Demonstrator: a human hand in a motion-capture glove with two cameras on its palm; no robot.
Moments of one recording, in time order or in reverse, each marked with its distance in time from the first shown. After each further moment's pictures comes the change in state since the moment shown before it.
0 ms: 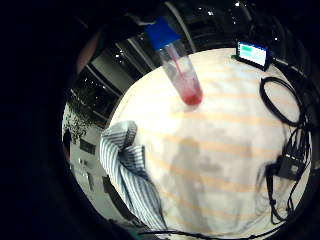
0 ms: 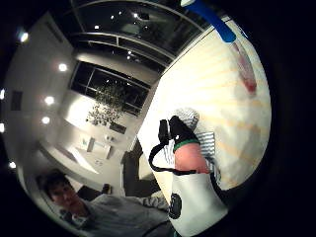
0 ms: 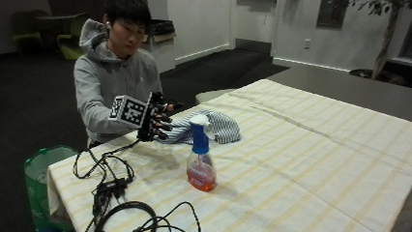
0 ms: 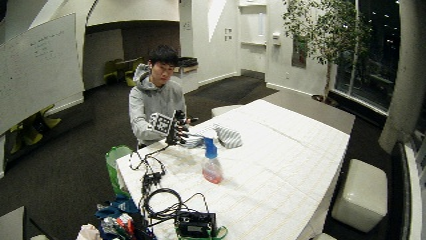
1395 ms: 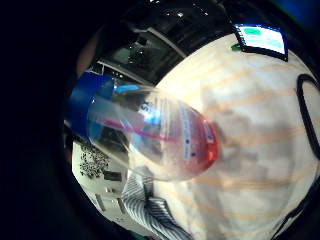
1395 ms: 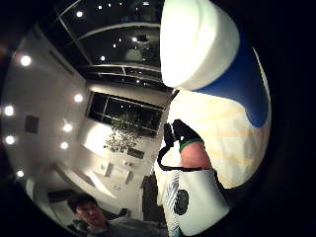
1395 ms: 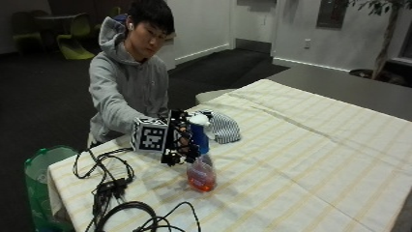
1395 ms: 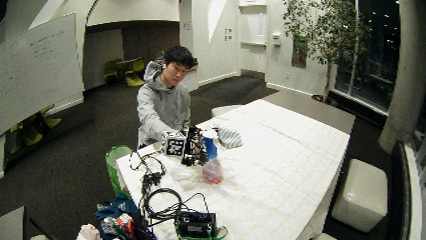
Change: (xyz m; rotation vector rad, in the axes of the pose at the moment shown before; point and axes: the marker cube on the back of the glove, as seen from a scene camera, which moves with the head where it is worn) arm 0.039 -0.125 0.037 0.192 -0.211 0.207
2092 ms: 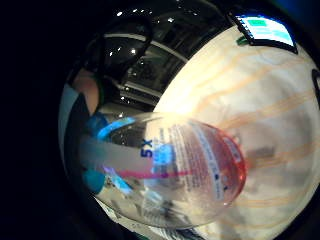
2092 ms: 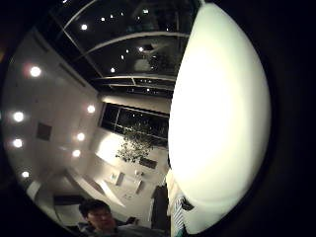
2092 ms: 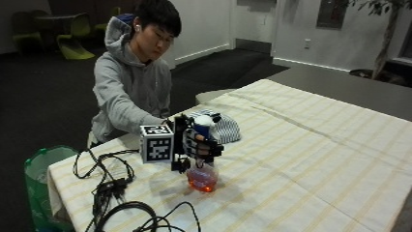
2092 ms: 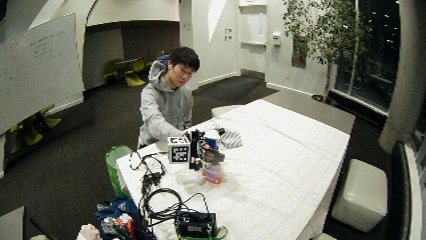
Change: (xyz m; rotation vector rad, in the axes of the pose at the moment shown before) arm -0.001 -0.042 0.014 0.059 -0.148 0.120
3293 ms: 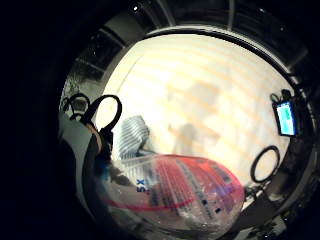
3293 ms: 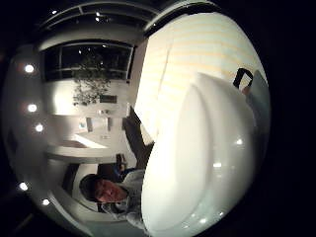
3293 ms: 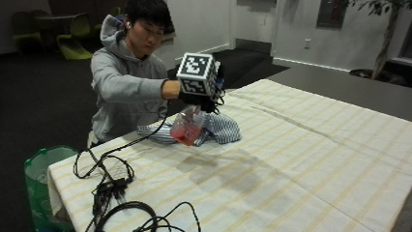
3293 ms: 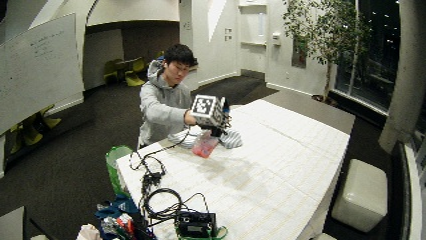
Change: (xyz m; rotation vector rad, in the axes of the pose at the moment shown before) arm -0.135 0.072 0.059 -0.834 0.643 -0.328
